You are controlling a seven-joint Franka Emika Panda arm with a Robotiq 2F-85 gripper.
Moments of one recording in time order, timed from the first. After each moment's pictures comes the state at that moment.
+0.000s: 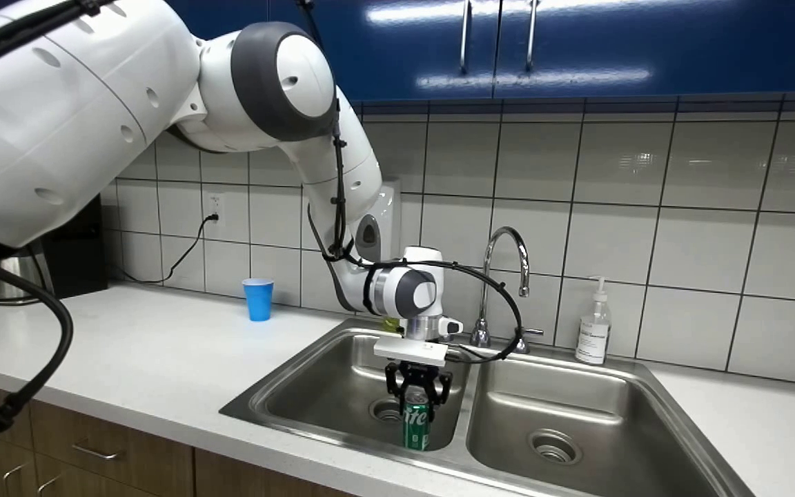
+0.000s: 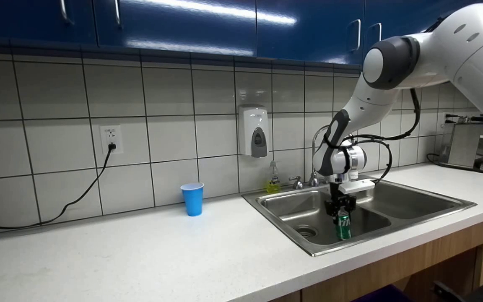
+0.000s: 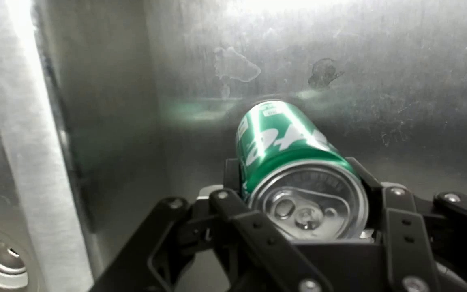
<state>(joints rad) -0.24 0.74 -0.11 -1.79 0.00 2.48 -0.31</state>
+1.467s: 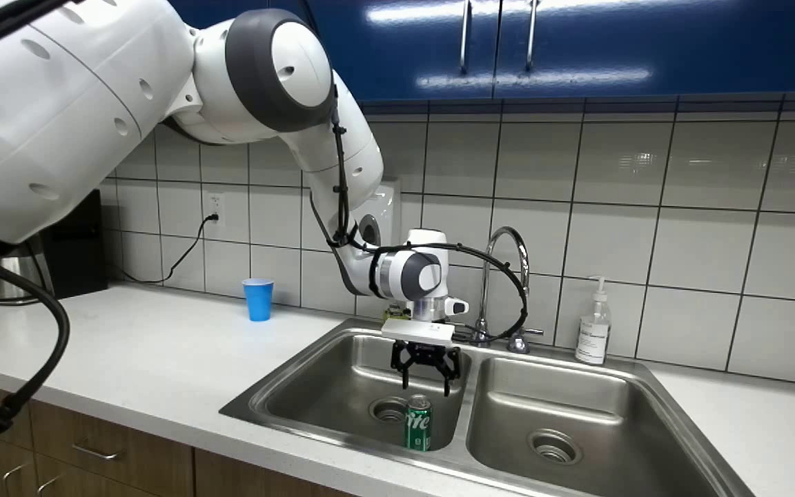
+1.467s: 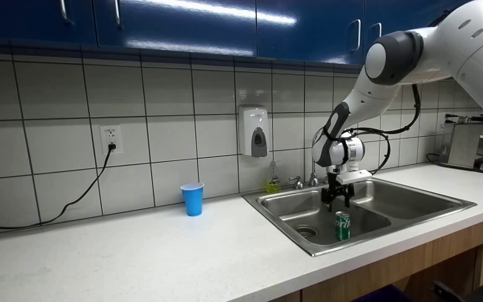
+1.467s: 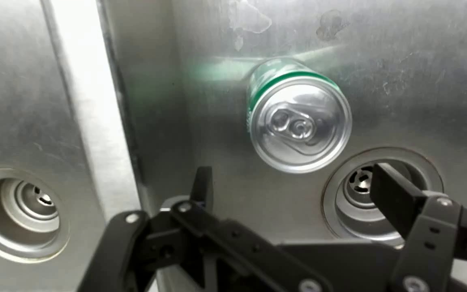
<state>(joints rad) -0.24 0.71 -0.11 -1.74 0.00 2.48 -0.31</state>
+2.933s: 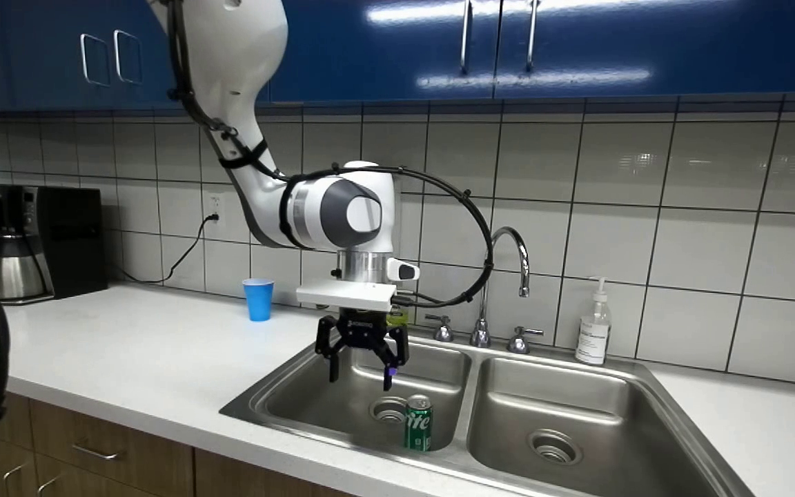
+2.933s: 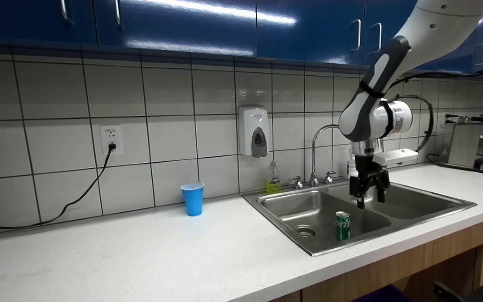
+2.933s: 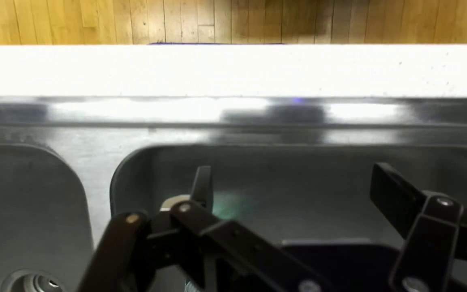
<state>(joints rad) -0.21 0.01 -0.14 -2.49 -0.12 2.44 -0.31</state>
